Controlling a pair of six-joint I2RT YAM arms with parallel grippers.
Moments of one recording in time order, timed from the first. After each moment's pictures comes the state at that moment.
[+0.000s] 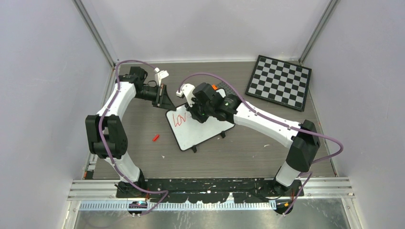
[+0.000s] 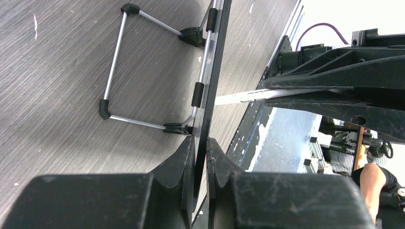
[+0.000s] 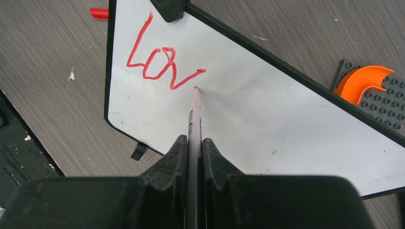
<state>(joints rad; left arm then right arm) -0.04 1.72 1.43 -1.01 1.06 0.31 0.94 1.66 1.50 -0.57 0.00 -0.08</state>
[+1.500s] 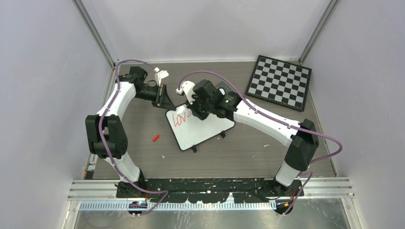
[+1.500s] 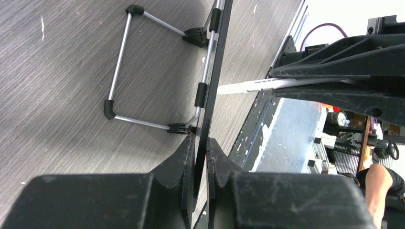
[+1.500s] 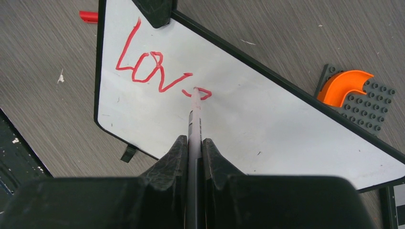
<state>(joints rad) -0.04 1.72 1.43 -1.00 1.05 0.31 0.91 1.68 1.54 -0.60 0.02 -0.12</state>
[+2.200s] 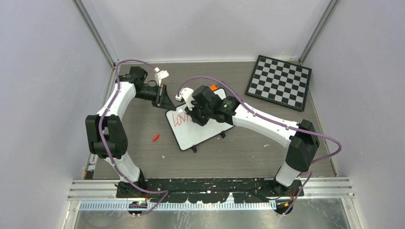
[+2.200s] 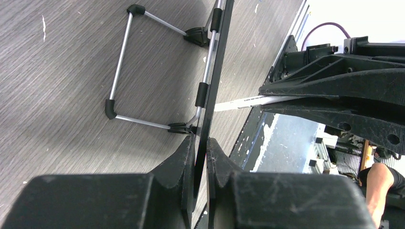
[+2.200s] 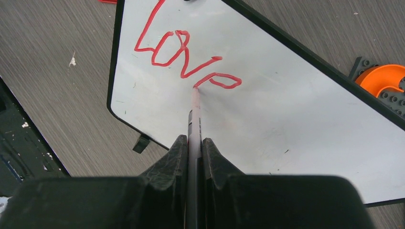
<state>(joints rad) -0.04 1.72 1.43 -1.00 1.04 0.31 0.93 1.67 1.47 -0.58 -0.02 -0.11</state>
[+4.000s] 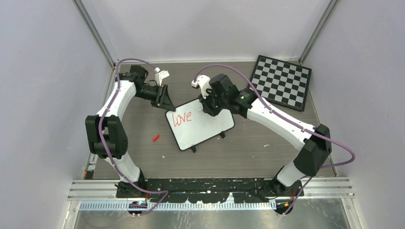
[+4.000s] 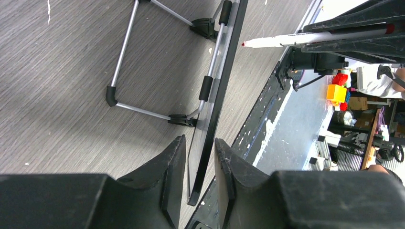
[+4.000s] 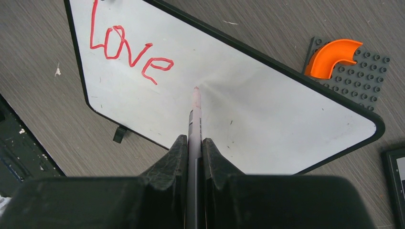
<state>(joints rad) -0.05 1.72 1.47 -1.07 0.98 0.31 0.80 1.56 1.46 -0.62 -0.08 -0.10</state>
